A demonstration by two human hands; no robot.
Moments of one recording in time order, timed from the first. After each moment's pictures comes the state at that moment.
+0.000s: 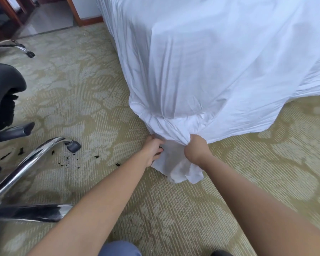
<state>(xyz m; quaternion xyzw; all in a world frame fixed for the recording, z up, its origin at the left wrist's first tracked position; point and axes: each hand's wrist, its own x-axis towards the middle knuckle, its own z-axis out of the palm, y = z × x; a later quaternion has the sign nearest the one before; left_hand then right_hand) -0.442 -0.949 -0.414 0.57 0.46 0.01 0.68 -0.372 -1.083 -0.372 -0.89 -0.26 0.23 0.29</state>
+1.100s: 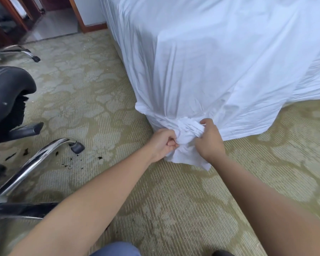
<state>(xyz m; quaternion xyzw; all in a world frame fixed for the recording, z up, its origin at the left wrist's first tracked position) -0.439 -0.975 -0.364 0.51 0.32 0.06 0.80 -0.357 -1.101 -0.370 -0.88 -0.24 0.08 0.41</state>
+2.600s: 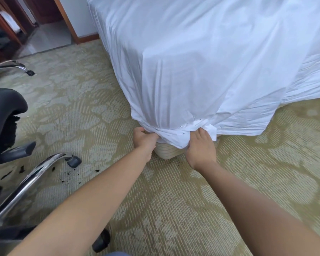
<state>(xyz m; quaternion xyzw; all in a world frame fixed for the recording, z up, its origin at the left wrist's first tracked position) -0.420 -0.947 -0.353 0.57 0.51 0.22 0.60 -0.347 -1.083 -0.385 -0.93 -0.35 0.00 0.13</state>
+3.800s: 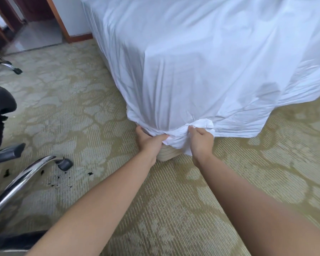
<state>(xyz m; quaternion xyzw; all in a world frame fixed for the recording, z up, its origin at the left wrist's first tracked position) -0.411 -0.950 -0.372 0.55 0.43 0.24 0.68 -0.346 -1.065 -0.362 -0.72 0.01 0.13 0.68</state>
